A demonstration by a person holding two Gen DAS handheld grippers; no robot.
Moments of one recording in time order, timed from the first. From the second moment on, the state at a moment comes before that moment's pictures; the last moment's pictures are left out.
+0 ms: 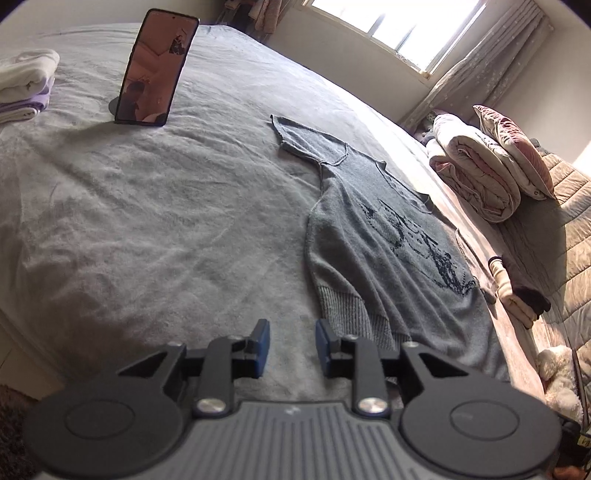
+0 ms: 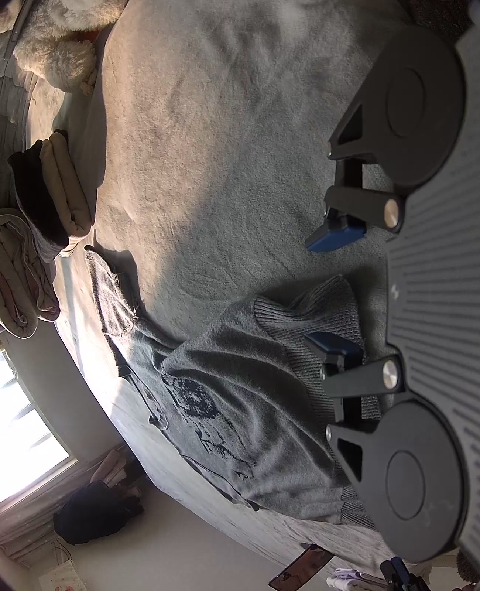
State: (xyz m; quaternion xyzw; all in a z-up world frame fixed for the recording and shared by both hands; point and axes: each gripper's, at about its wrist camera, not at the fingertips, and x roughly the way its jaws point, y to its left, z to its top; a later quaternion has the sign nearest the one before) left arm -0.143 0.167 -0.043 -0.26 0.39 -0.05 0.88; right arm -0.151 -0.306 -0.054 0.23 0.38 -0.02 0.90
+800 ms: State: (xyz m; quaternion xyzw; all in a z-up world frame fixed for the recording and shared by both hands) left arm -0.134 0.145 -0.022 -0.30 0.36 -0.07 0.88; right arm -0.164 -0.320 -0.026 0.34 0.32 0.01 0.89
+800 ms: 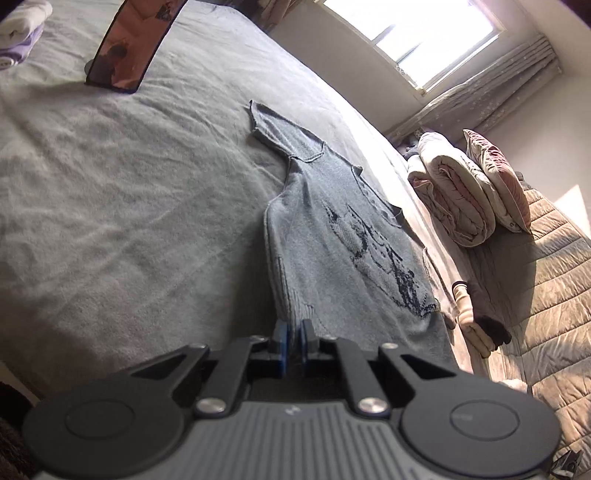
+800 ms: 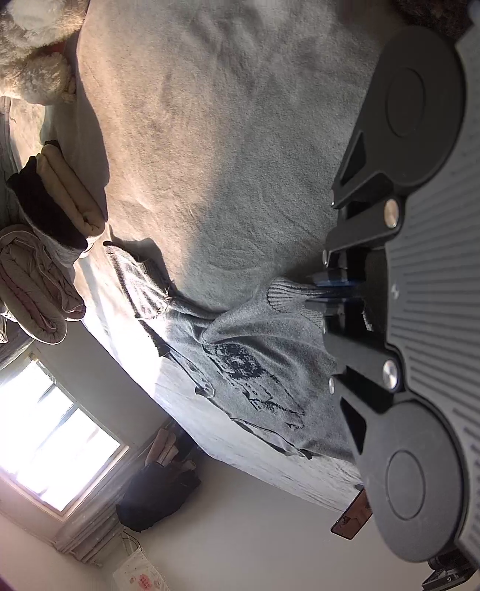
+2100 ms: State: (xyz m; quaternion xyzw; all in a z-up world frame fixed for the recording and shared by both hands) left arm 0.070 0.179 -0.047 -0.27 0.43 -0.06 0.86; right arm 0.010 -0.367 -0.045 0.36 0.41 0.02 0.84
